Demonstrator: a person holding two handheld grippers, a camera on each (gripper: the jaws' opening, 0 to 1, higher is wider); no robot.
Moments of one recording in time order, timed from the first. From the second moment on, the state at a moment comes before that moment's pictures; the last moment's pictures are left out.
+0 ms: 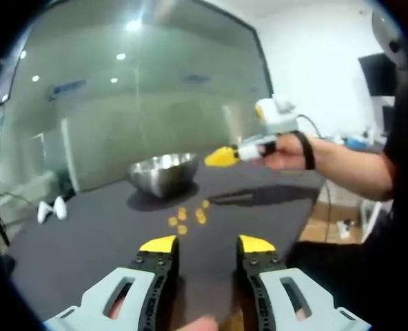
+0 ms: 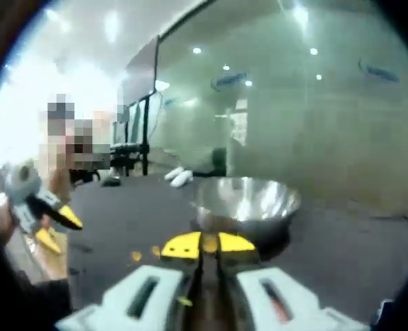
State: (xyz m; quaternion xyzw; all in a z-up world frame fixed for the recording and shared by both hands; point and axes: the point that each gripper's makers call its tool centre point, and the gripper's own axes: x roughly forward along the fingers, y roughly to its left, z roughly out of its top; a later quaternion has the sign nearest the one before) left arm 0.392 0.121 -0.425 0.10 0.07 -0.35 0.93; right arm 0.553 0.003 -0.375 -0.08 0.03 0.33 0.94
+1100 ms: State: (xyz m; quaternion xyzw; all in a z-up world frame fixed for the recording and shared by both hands) left arm 0.383 0.132 -0.431 0.11 0.08 -0.35 0.93; right arm 0.638 0.017 -0.359 -0.03 0.04 0.29 0.96
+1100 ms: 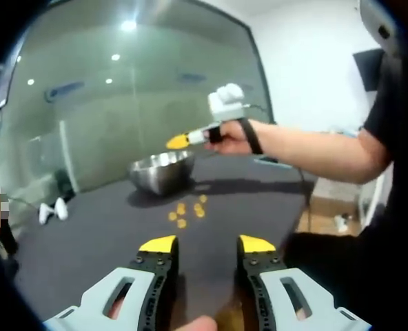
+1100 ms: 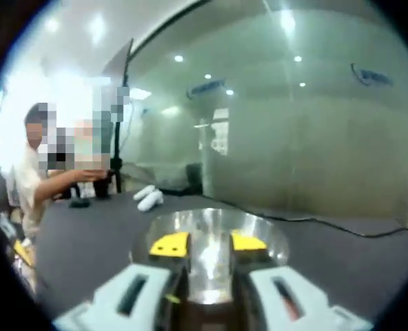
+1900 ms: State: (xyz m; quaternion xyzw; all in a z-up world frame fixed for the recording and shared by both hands) left arm 0.383 0.134 -0.431 0.12 0.08 -0.34 0.93; right arm 0.562 0.013 -0.348 0.04 0.03 0.40 0.92
